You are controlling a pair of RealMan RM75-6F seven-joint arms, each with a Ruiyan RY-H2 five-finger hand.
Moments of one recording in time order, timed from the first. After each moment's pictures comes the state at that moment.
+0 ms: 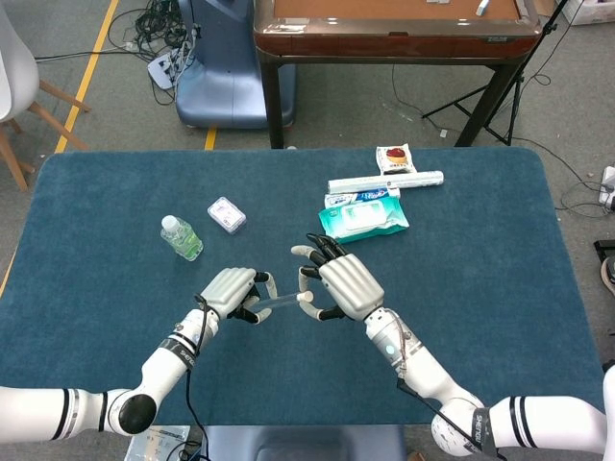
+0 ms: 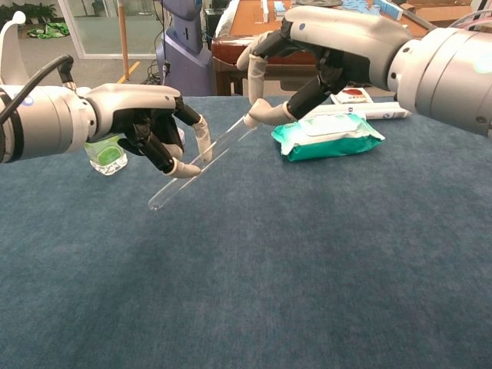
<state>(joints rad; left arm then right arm) -0.93 -1.38 -0.21 -1.88 0.69 0.94 0.27 0.79 -1.43 0.24 -1.92 -1.11 1.07 -0.34</state>
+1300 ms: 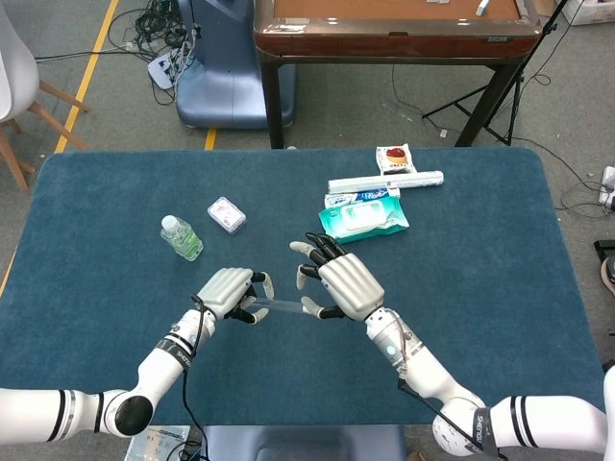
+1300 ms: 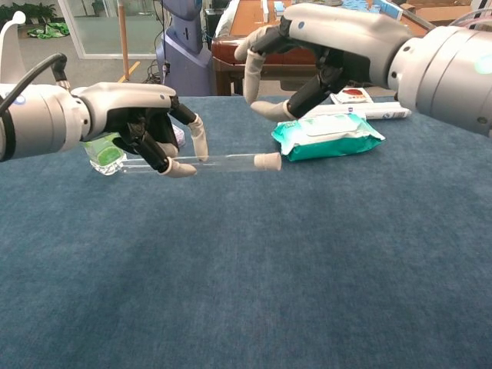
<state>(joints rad) -0.92 -1.37 -0.19 -1.89 0.71 0.95 0.27 0.78 -1.42 0.23 -1.92 -1.14 1.09 -0.34</state>
